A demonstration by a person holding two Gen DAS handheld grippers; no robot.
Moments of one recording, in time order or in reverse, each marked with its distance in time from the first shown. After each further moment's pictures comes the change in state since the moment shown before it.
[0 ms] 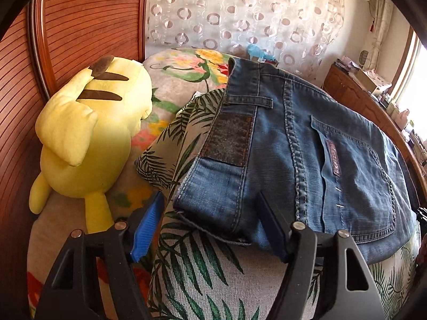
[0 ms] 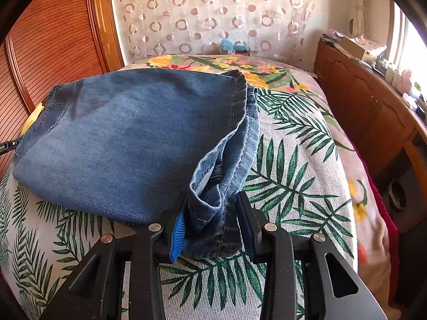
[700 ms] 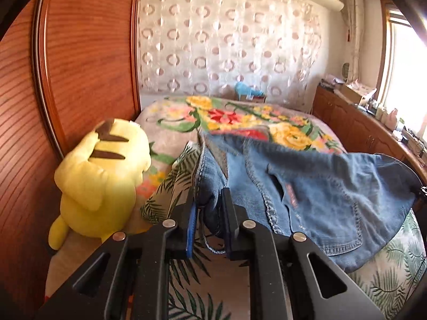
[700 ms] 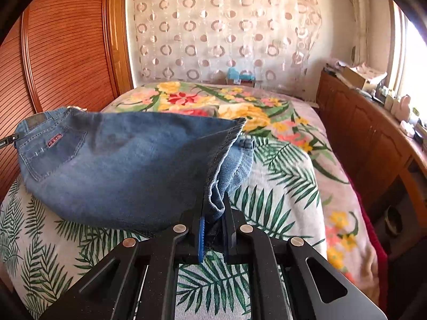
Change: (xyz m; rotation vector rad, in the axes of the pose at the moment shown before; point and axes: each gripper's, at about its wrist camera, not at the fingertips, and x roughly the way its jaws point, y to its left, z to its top) left arm -0.091 -0.037 0.010 0.106 -0.246 0.017; right arm -0.044 0.000 0.022 -0.049 -0.161 -0.002
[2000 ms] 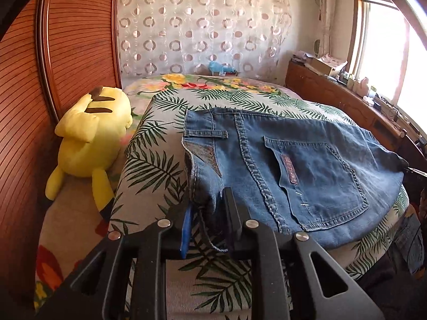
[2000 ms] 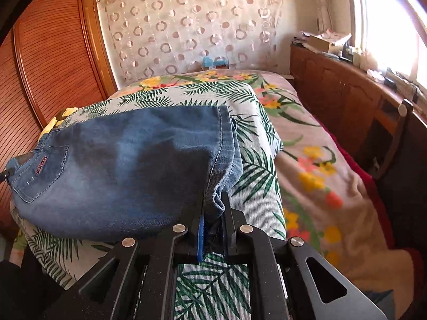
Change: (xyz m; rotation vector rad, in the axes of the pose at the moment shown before) left arm -0.110 -0.045 -0.127 0.076 0.108 -0.092; right arm -0.092 -0.032 -0.137 0.172 0.049 -0.028
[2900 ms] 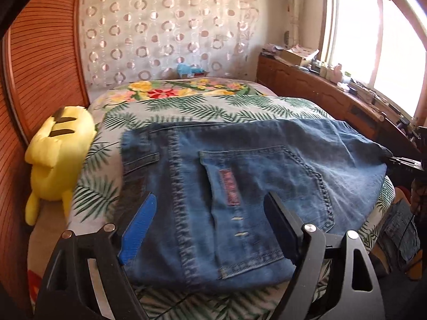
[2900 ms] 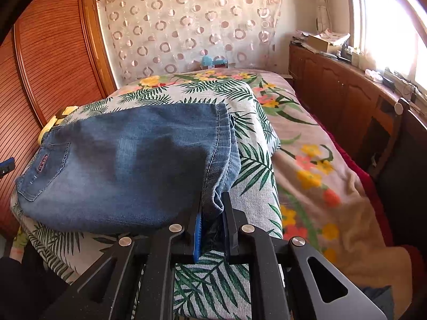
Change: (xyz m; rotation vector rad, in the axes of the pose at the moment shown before) left arm 0.020 -0.068 0.022 0.116 0.001 -0.129; right arm -0.016 -0.004 -0.012 -0.009 -0.003 -0.015
